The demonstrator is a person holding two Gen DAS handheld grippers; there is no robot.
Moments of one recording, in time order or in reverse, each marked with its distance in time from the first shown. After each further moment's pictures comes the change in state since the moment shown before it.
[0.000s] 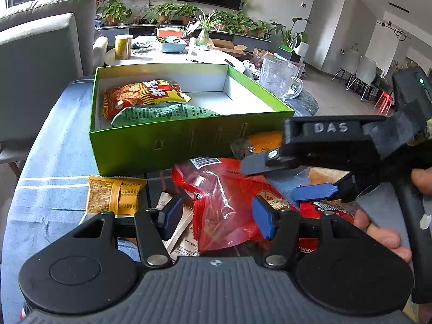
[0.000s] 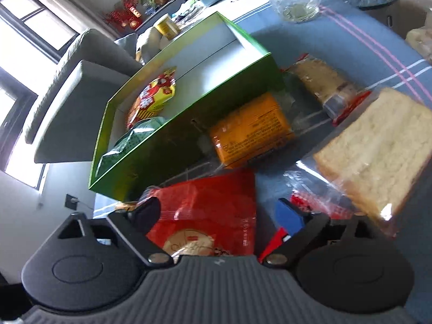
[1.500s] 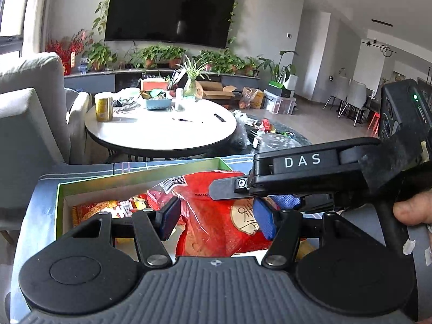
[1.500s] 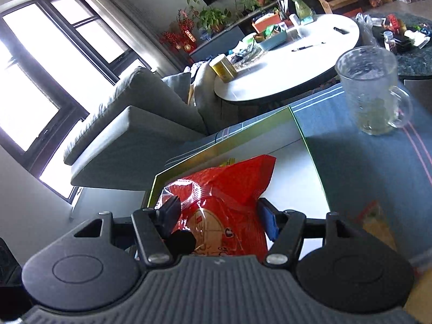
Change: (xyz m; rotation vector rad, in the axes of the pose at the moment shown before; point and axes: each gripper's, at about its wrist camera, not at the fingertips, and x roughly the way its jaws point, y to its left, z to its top) left arm 0.070 -0.002 0.139 0.066 -0.173 -0.019; right arm 0.015 0.023 0.127 -0.147 -0.122 0.189
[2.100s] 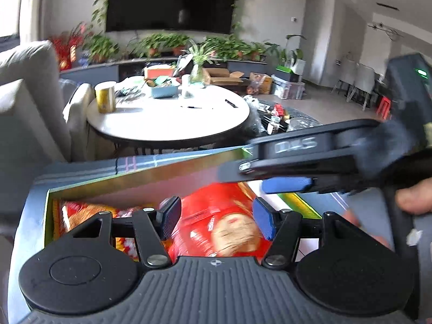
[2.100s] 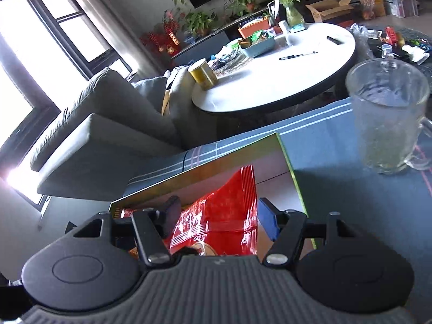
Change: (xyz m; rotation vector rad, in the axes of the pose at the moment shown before) left arm 0.043 0.018 -0.001 0.019 0.058 0.044; right arm 0.039 -0.018 0.023 -0.038 -0.038 -0.092
